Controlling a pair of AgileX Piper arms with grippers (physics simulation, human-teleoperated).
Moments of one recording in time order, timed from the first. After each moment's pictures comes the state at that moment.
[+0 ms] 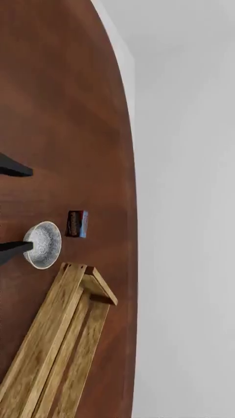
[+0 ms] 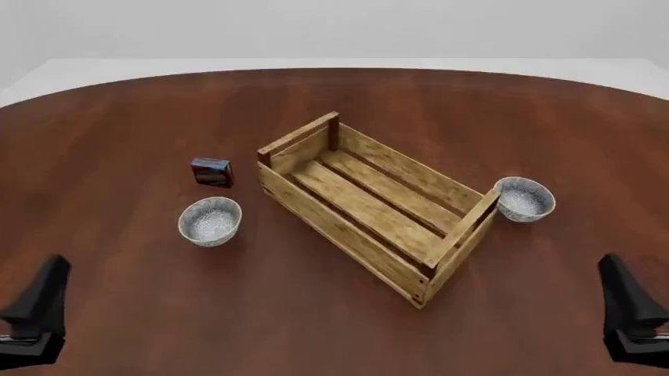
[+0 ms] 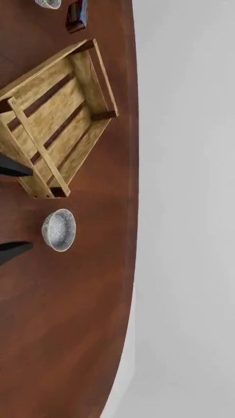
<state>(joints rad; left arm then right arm) 0.00 0.00 -0.01 0.01 0.00 -0.01 0.02 -0.01 -0.01 0.00</state>
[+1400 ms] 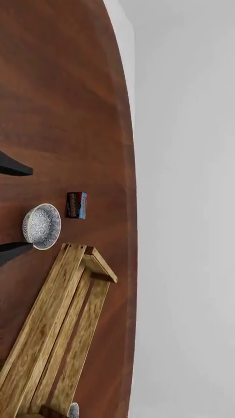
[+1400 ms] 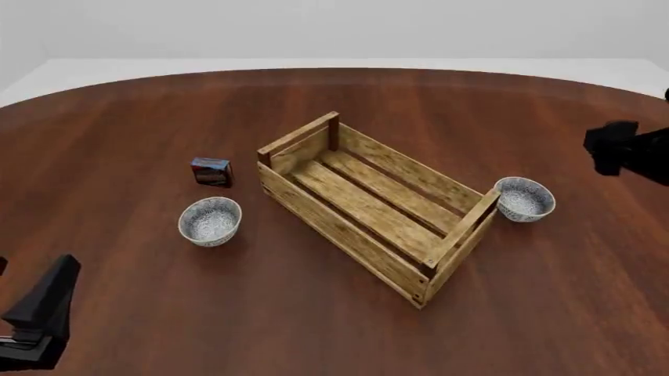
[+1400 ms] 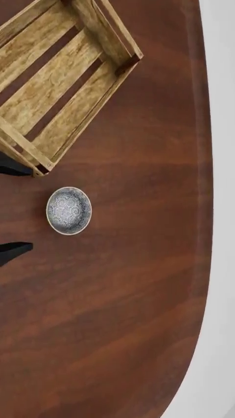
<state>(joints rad) -0.08 0.00 -0.04 0.04 -0.03 -0.11 0.98 -0.76 0.30 0.01</state>
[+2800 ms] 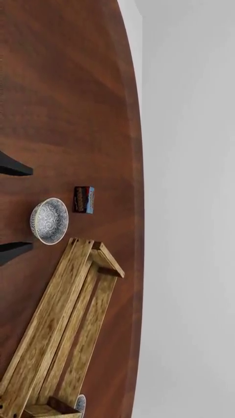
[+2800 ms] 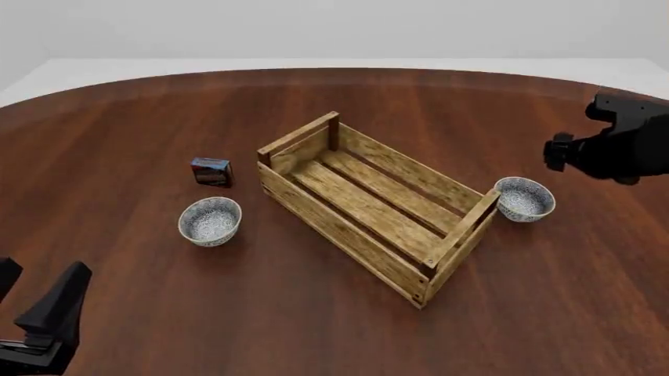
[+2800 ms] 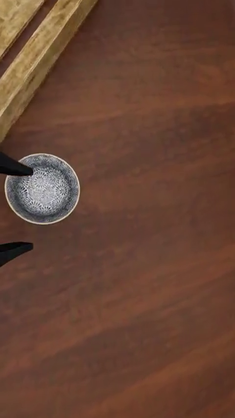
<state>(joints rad) -0.10 0.00 -0.01 0.03 -0.05 -0.20 1.63 -1.03 0.22 0.09</state>
